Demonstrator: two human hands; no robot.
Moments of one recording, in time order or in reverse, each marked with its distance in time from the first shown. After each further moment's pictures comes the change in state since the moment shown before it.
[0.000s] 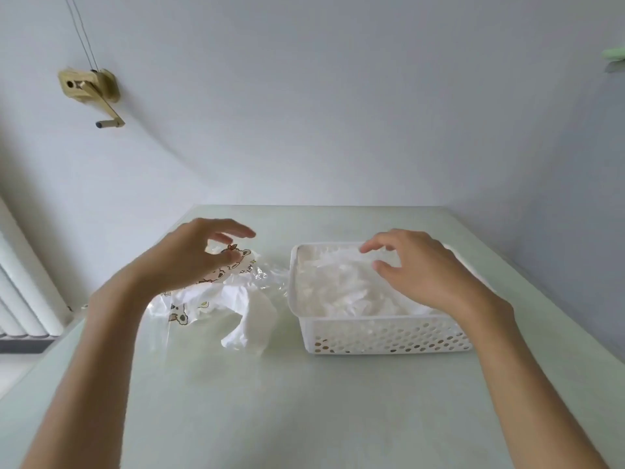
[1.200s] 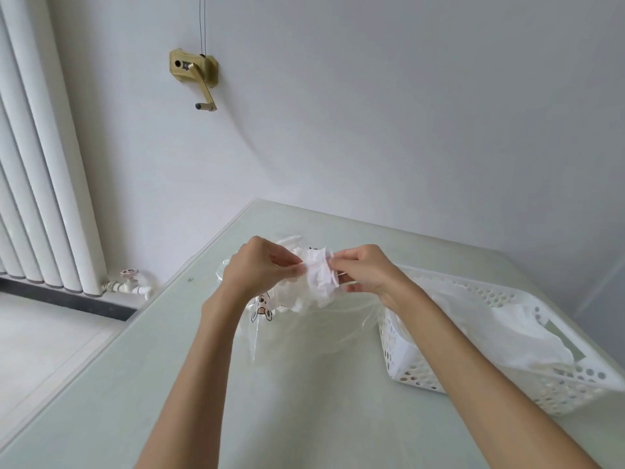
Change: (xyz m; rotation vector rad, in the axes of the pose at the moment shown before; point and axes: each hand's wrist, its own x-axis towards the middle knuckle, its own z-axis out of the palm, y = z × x) left_hand -0.010 -0.091 0.015 -0.357 0.242 -0.290; right_hand 0.101 -0.135 0.107 0.754 -0.287 0.257
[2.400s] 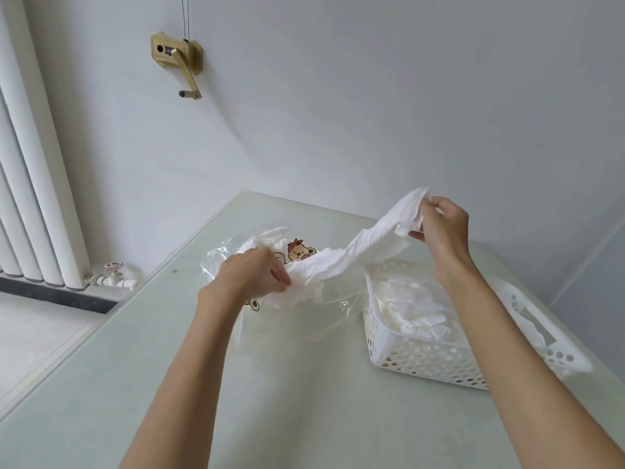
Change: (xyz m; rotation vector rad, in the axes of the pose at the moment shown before) left_hand 0.000 0.001 0.015 0.516 -0.196 0.017; right_hand 0.000 0.006 -0.087 0.190 0.700 -0.232
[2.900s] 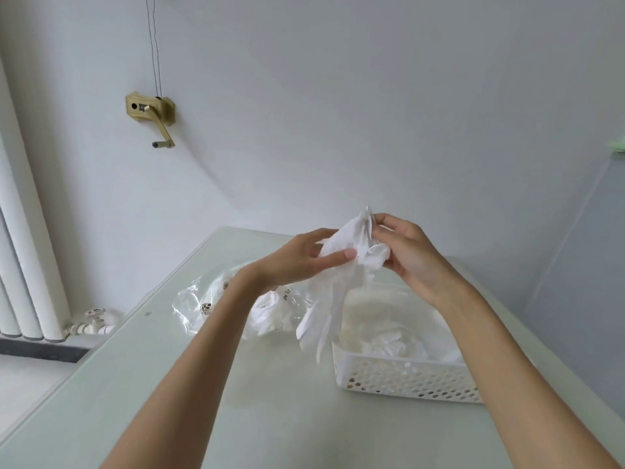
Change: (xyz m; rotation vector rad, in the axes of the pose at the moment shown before) left_hand 0.003 0.118 -0.037 -0.666 -0.193 0.363; right_hand -0.022 -0.036 -0.054 0.166 -0.585 -0.035
